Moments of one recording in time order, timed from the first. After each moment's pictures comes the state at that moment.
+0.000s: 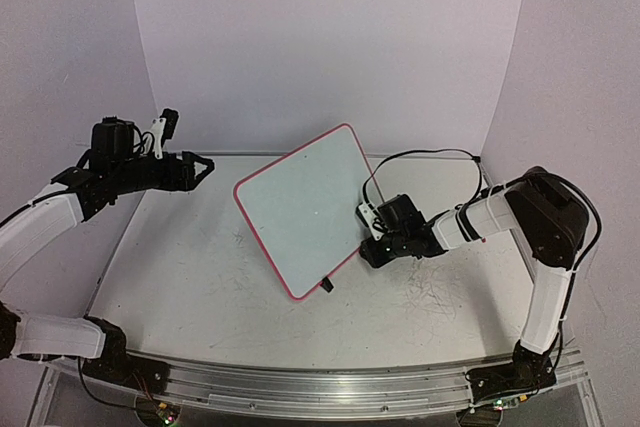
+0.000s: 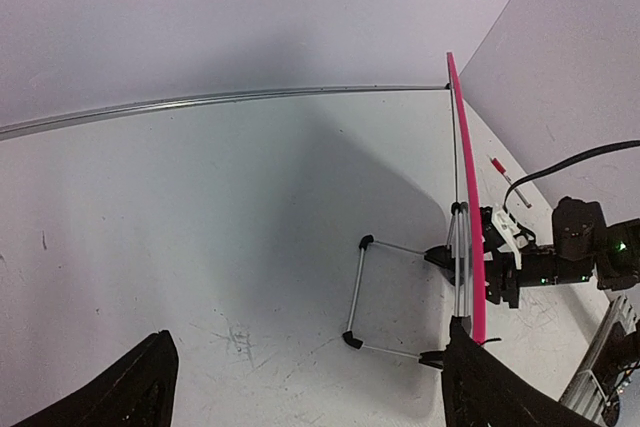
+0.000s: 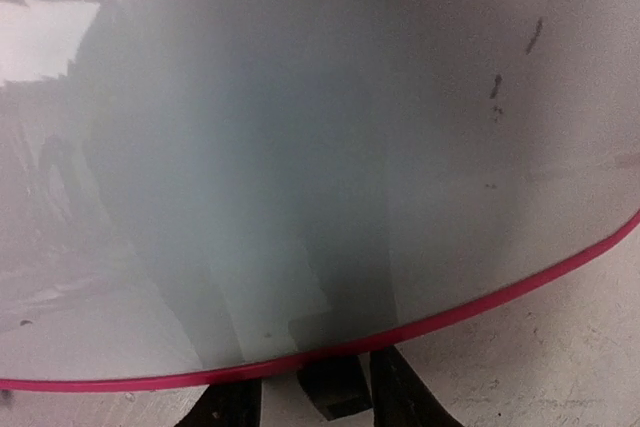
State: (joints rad) left arm -0.31 1.09 0.94 -0.25 0.34 -0.20; right arm 0.69 1.94 0.99 0.08 0.04 0.08
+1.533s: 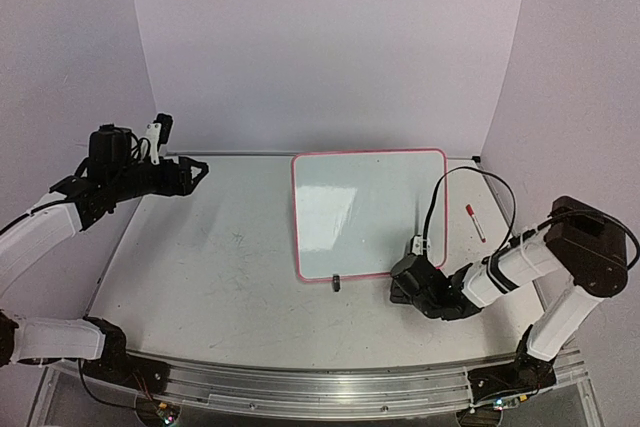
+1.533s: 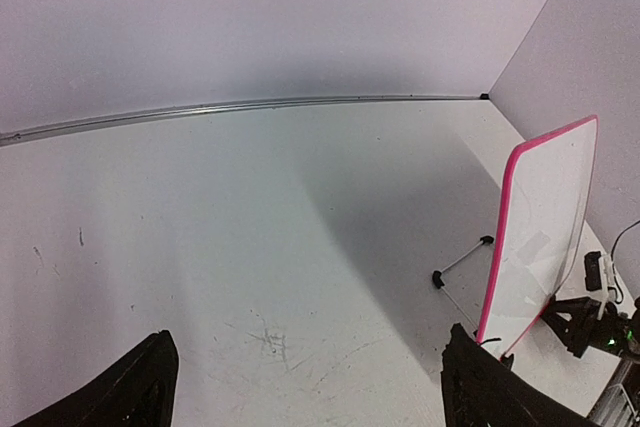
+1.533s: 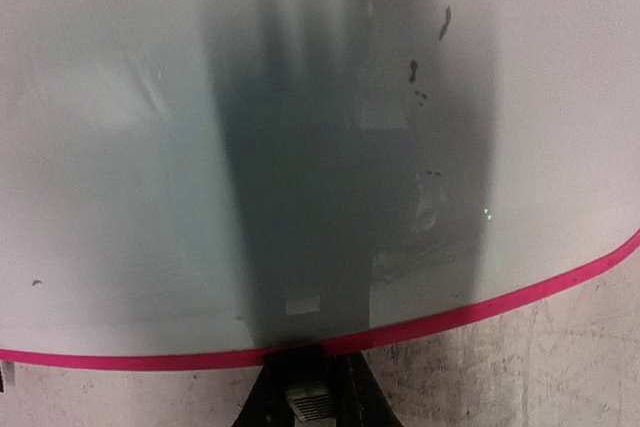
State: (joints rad) left arm -0.31 1.05 0.88 -0.22 0.24 -0.18; right arm 0.94 1.67 0.53 0.22 0.59 0.84
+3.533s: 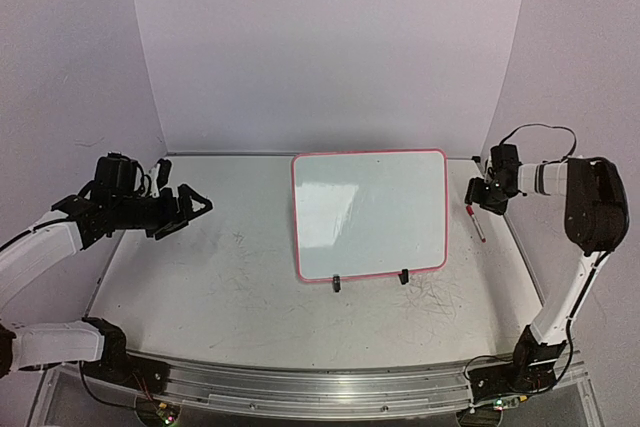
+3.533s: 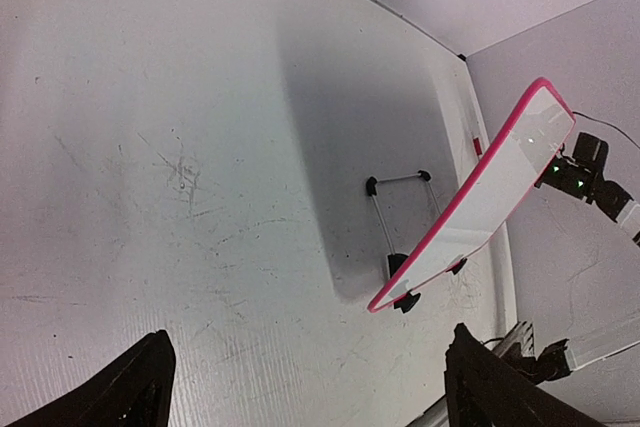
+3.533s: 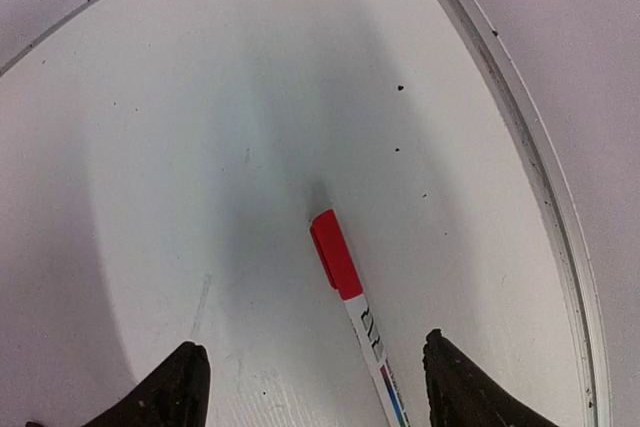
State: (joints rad) left arm -0.31 0.98 0.74 -0.37 0.41 -0.59; right arm -0.04 1.86 1.21 -0.26 0.03 0.27
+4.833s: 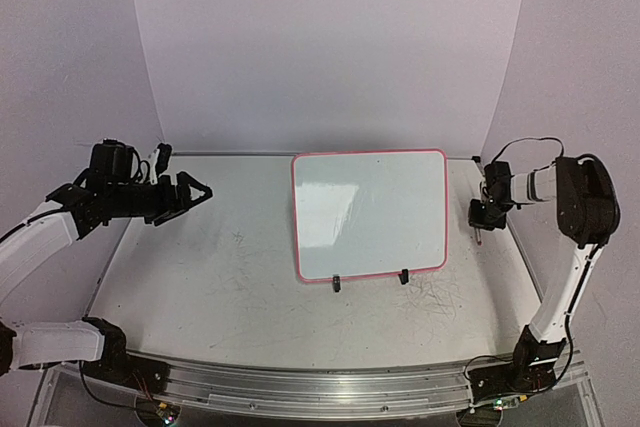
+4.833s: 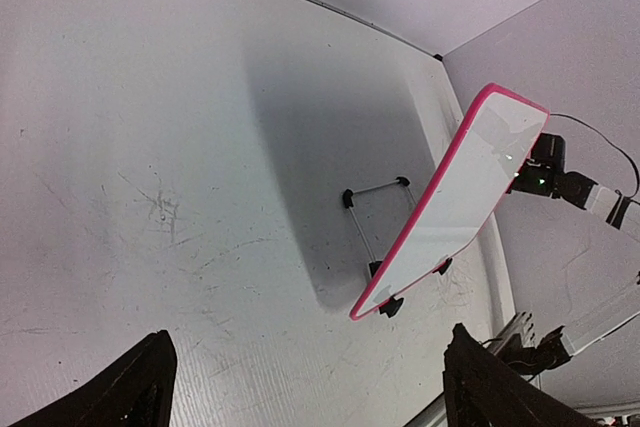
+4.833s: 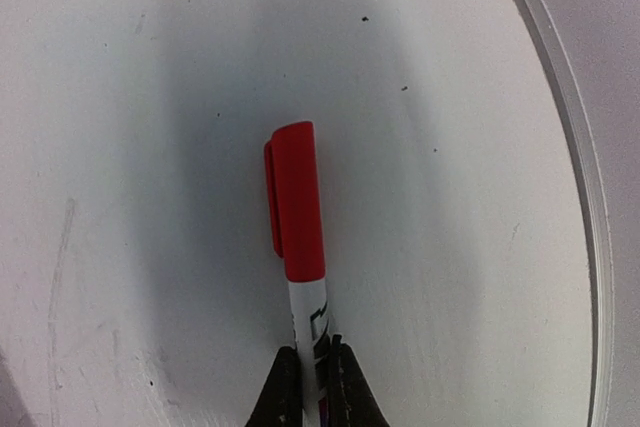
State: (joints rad) left arm -0.31 1.00 0.83 -0.40 0.44 -0.53; right arm -0.04 1.95 1.17 -0.28 0.10 0.17
